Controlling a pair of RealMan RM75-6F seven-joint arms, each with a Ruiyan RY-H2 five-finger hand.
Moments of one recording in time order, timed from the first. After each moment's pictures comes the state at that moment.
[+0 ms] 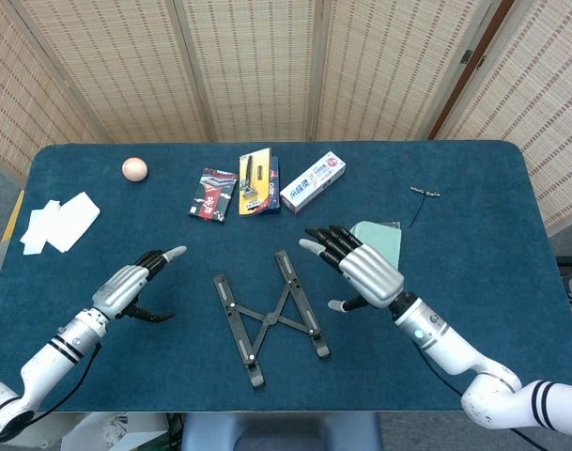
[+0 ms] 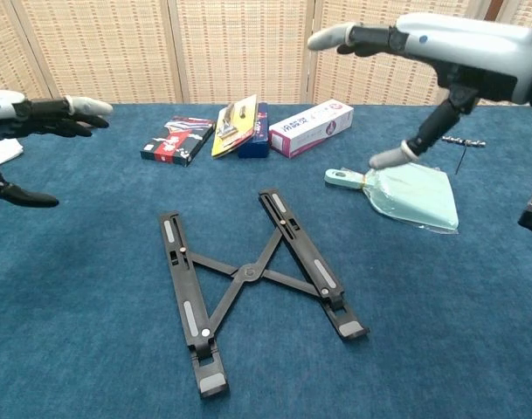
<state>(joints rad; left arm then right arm) -0.69 -1.21 0.08 -1.48 1.51 1.06 -0.54 0.70 -1.25 0.08 -1.66 -1.58 1.10 0.09</state>
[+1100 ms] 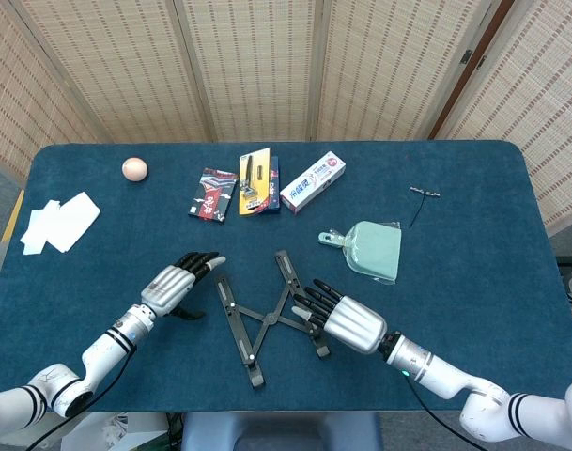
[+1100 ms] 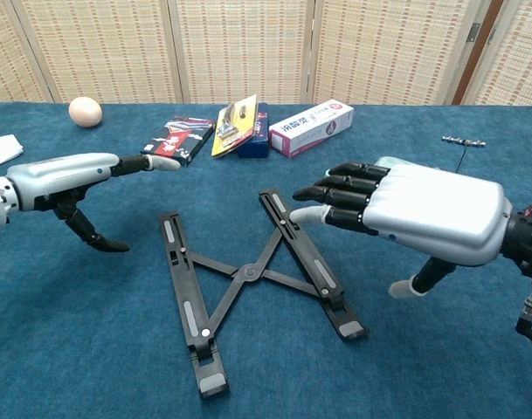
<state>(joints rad) -0.72 -1.51 0.00 -1.22 1.51 0.96 -0.31 0.65 -1.50 -0.07 -1.33 -1.85 1.12 -0.30</state>
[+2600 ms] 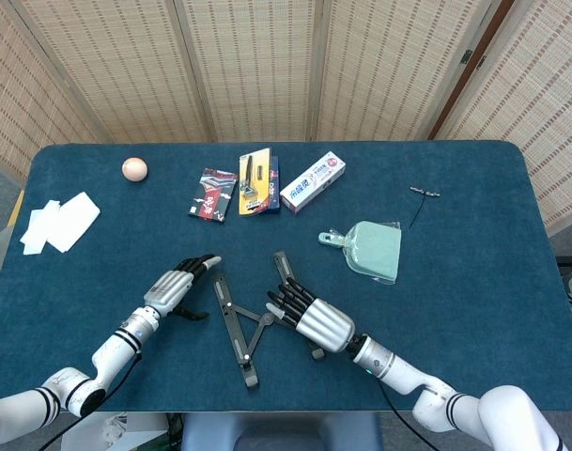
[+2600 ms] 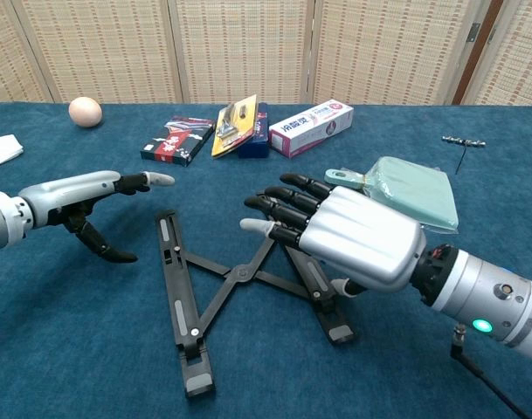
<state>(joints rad) -0.70 -1.58 -0.04 -1.17 1.41 0.85 -0.38 0.66 -1.93 -0.06 -0.80 -1.88 1.31 -0.33</state>
